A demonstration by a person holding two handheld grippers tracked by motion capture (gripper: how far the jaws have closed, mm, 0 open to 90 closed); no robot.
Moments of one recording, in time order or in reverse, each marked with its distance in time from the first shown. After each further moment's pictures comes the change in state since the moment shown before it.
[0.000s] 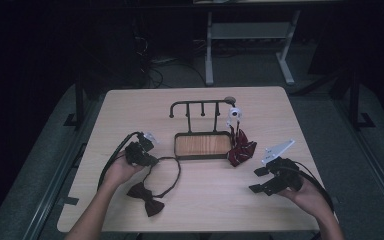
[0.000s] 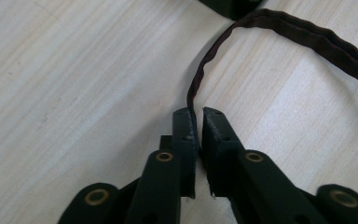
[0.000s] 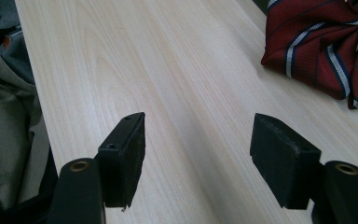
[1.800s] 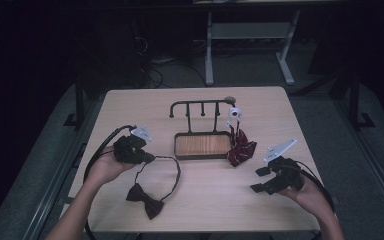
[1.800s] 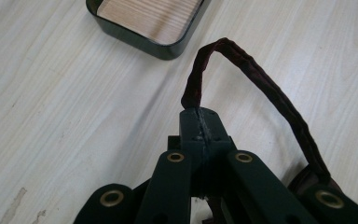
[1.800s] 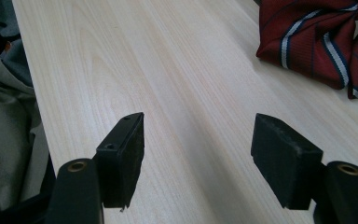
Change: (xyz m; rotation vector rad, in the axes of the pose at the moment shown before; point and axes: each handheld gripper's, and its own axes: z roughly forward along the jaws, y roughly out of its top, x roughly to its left) left arm -0.028 0.008 -0.074 -0.080 -0.049 0.130; right arm -0.008 -0.006 0.001 -0.004 0.010 0.031
